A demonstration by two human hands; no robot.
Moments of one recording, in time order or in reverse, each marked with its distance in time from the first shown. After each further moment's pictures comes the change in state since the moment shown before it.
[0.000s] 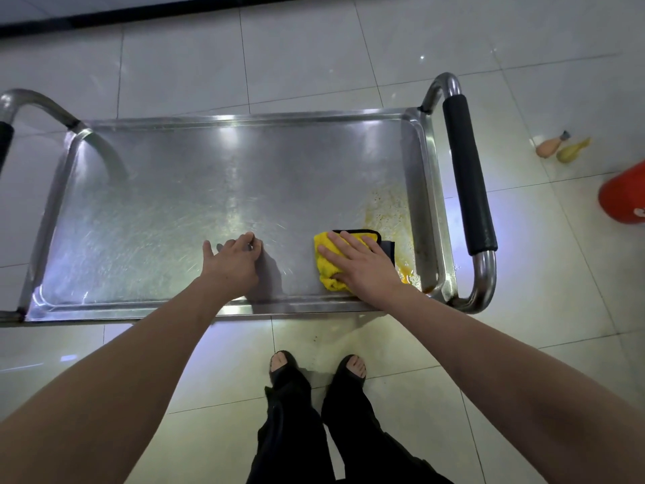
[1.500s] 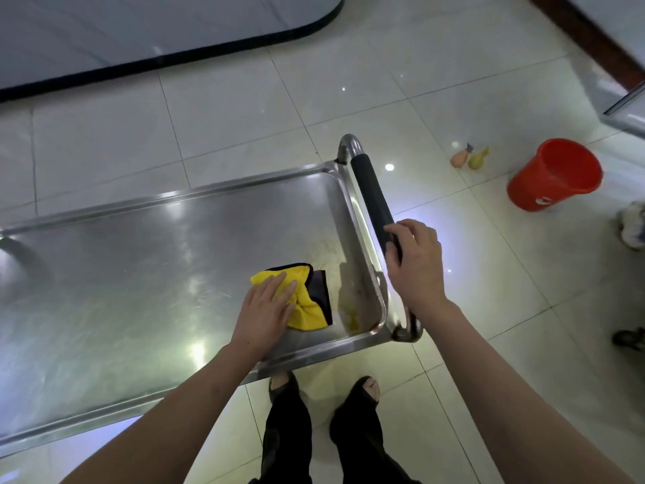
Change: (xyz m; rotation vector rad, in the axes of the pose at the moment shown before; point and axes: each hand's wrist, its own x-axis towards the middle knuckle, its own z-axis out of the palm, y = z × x) left_hand 0.045 0.118 -0.011 -0.237 0.334 0.428; right_hand -0.085 0.095 -0.137 0.194 0.715 0.677
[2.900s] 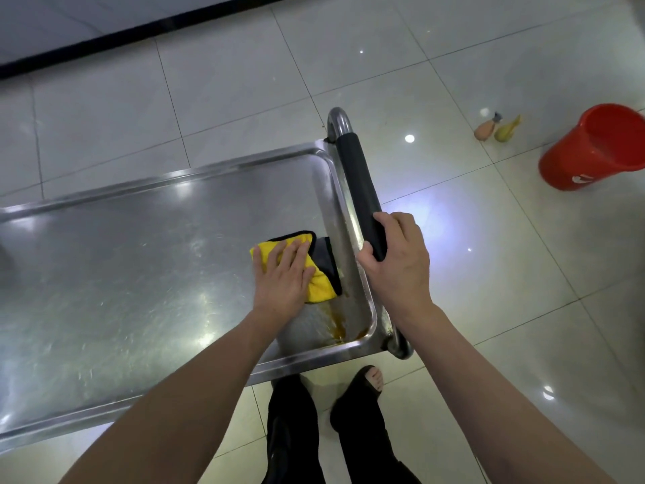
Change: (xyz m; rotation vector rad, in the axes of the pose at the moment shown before) left_hand 0.100 0.060 0.025 0.092 0.062 -0.153; right_hand 0.019 0.011 0.025 0.208 -0.009 0.064
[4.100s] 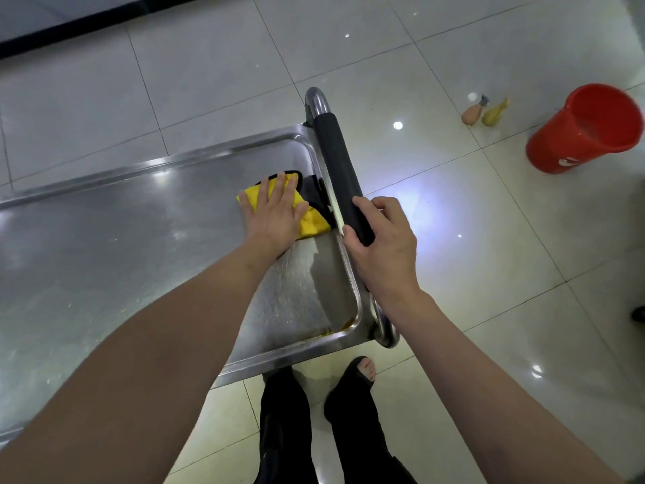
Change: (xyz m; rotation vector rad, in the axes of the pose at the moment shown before) left_hand 0.118 0.015 -0.023 -0.032 -0.081 -0.101; right_hand 0.012 0.008 0.001 0.053 0.015 0.036
